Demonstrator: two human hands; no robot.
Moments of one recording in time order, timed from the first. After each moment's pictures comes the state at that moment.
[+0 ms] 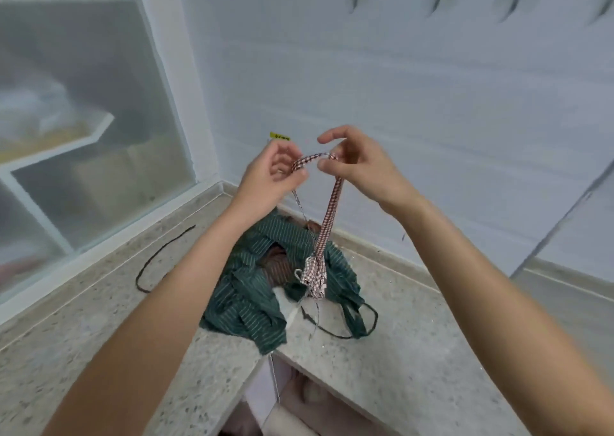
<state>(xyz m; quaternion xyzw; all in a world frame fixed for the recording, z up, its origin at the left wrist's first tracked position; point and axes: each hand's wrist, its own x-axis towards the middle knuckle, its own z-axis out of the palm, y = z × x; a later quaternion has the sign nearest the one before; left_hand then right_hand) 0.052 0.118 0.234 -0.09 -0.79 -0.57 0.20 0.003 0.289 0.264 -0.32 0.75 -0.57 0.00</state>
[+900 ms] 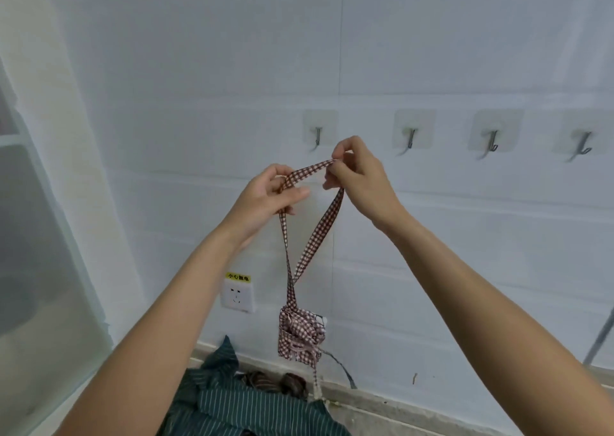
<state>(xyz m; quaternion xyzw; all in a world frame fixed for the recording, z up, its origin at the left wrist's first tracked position) -0.189 0.082 0.351 -0.24 -0.72 -0.64 0.12 -0.189 0.254 0.372 -0.24 0.76 -0.55 -0.25</state>
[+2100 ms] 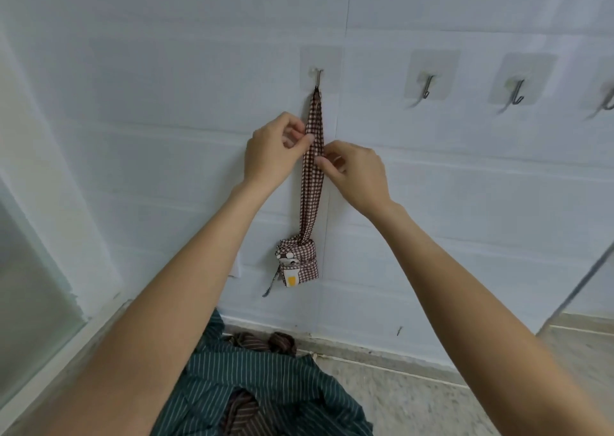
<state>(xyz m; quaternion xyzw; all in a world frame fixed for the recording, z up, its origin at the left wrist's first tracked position) -0.277 0.100 0.327 -0.18 -0.81 -0.45 0.34 -0.251 0.253 0.307 -0.14 0.88 -0.25 -0.37</state>
